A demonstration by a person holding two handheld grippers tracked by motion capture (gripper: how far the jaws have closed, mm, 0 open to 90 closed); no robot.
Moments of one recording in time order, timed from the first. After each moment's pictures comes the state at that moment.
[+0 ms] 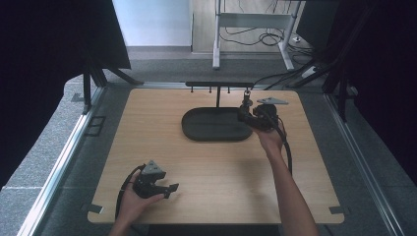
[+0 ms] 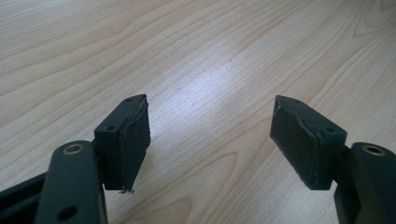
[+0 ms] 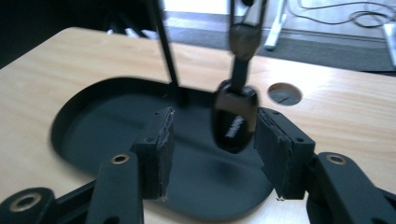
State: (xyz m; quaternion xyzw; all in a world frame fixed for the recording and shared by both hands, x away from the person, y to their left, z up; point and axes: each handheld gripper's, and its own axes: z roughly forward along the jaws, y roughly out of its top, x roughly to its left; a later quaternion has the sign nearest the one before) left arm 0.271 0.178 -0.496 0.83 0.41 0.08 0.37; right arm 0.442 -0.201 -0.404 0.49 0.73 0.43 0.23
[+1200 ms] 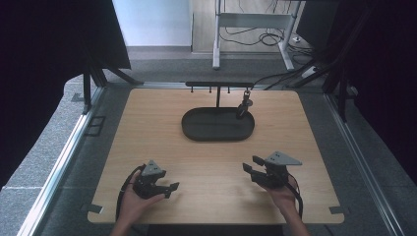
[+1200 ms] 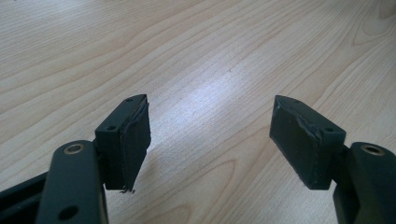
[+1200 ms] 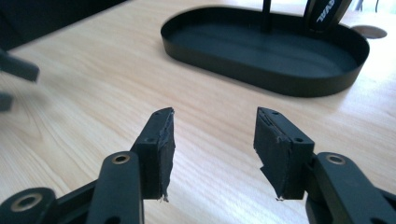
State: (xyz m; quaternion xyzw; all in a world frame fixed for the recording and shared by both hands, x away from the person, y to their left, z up) left arm 0.267 0.174 -0.492 0.83 0.41 0.10 0.38; right arm 0.297 -0.227 -0.467 0.39 0.76 0.48 0.18
